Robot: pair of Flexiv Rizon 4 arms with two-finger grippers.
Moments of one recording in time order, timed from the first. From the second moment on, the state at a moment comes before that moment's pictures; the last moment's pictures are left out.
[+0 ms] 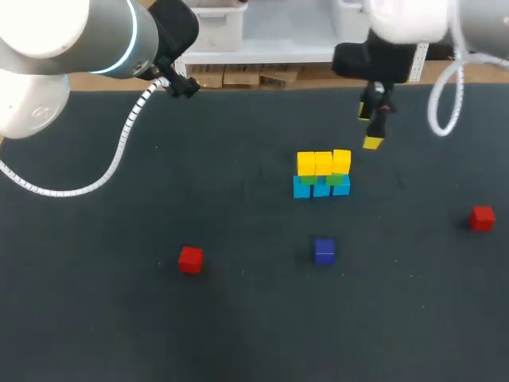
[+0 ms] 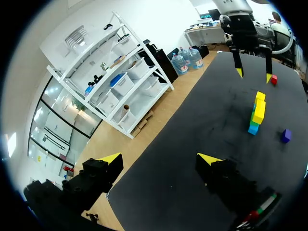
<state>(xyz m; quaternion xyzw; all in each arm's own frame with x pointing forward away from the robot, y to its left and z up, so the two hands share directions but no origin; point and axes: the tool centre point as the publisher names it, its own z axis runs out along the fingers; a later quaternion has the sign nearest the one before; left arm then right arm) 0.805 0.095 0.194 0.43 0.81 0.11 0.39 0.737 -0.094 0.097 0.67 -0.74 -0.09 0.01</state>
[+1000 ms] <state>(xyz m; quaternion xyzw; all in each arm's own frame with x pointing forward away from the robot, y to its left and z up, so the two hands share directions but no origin) 0.805 0.095 0.194 0.43 0.81 0.11 0.39 0.692 -0.093 0.063 0.71 -0.70 -0.09 0.01</state>
